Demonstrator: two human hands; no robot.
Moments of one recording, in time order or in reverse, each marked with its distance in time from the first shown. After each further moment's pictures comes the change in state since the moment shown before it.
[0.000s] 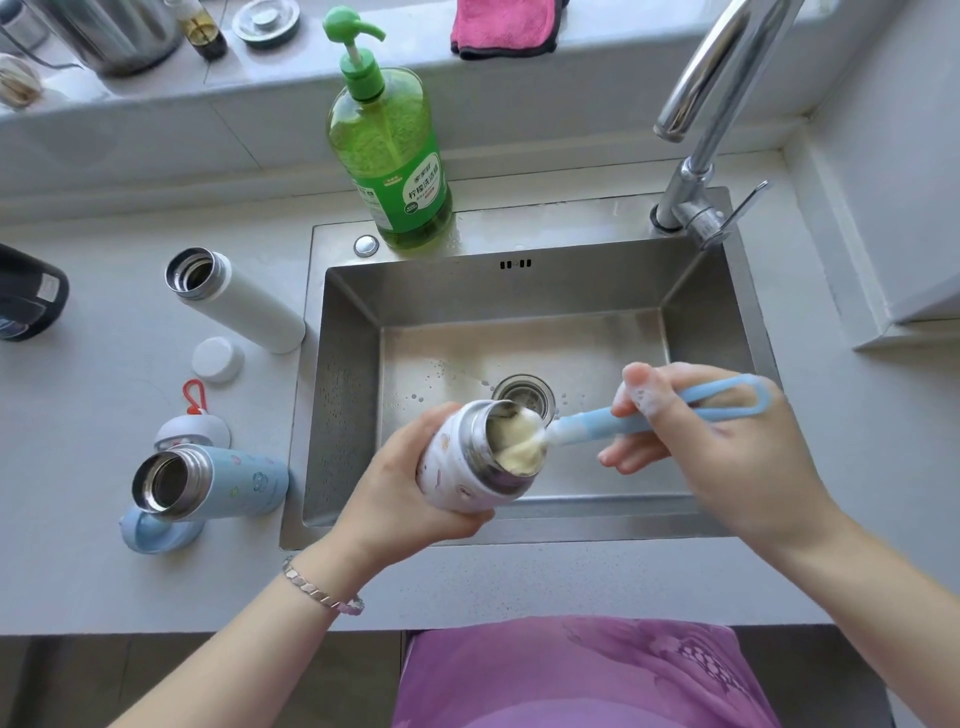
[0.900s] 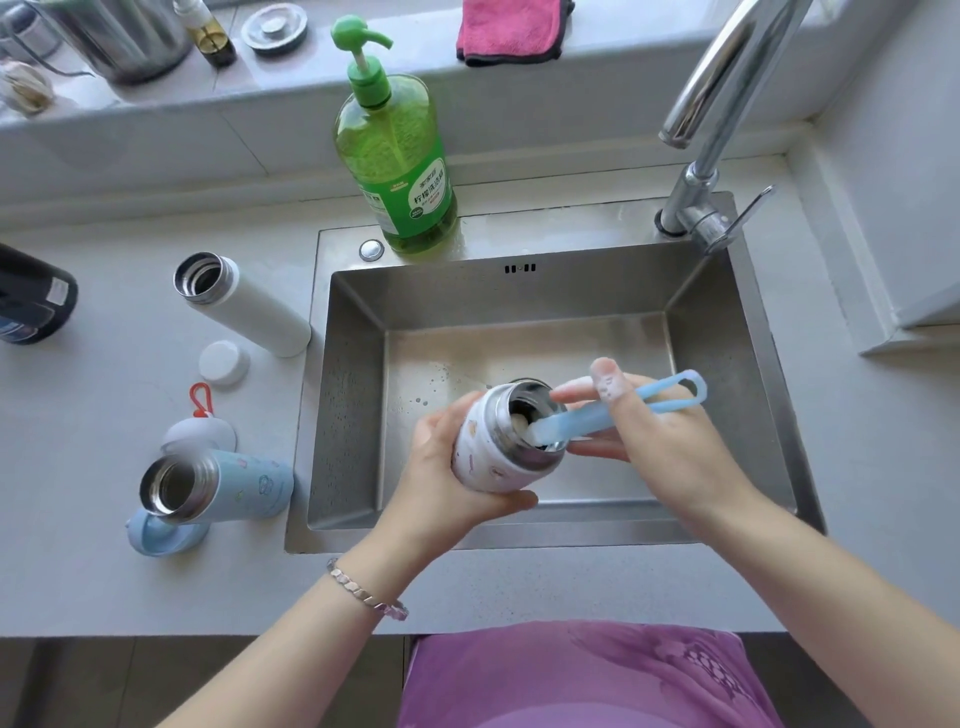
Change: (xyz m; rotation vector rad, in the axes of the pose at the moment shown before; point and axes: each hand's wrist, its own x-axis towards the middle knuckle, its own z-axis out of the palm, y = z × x) left_hand 0.009 0.018 0.022 -0.060 0.003 -0.169; right_hand 0.018 0.021 0.022 -0.011 -0.052 0.254
